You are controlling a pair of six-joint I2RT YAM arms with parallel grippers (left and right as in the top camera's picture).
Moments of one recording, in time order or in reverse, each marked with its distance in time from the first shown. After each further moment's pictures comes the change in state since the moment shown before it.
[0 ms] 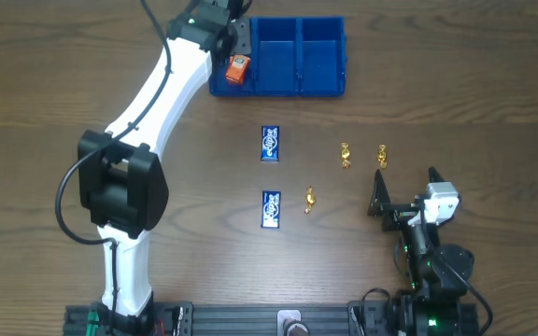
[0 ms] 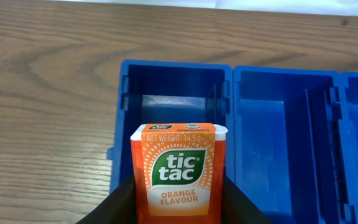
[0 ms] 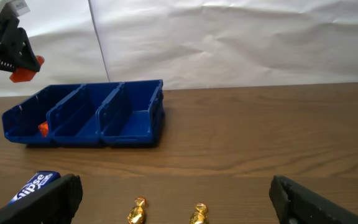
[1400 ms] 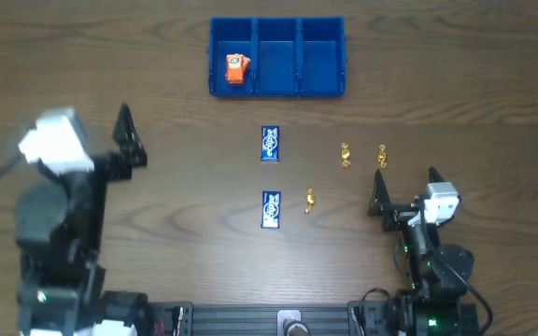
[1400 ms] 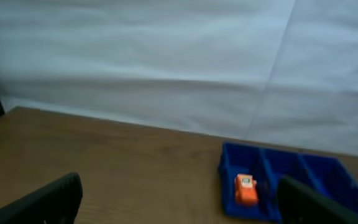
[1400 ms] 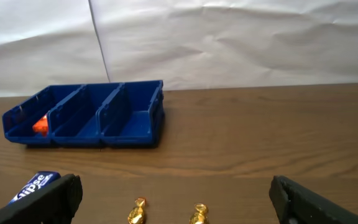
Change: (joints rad) left arm 0.281 -1.624 -1.332 0.520 0.056 0.196; right arm 0.000 -0.001 0.000 0.000 0.000 0.000
